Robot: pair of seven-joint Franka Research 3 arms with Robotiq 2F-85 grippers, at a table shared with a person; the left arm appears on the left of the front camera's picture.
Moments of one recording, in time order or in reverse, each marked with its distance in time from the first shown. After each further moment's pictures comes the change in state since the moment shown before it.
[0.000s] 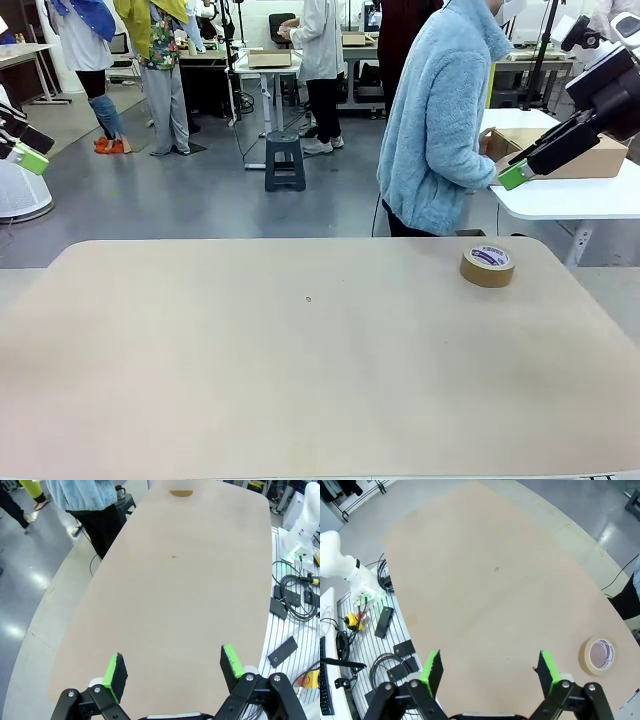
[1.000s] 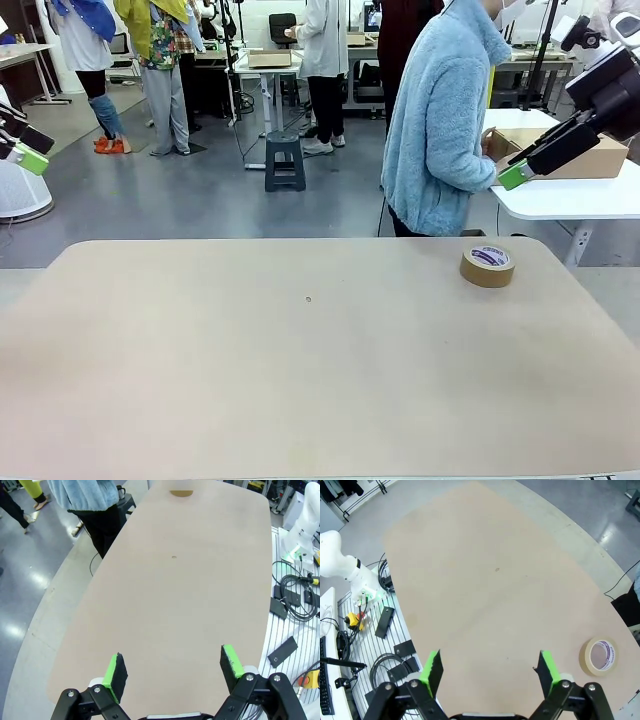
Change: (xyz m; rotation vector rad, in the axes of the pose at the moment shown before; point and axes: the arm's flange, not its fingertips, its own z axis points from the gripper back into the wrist) left arm 0.000 0.000 0.000 0.000 0.000 0.000; right arm 0.000 0.000 0.000 0.004 -0.003 0.002
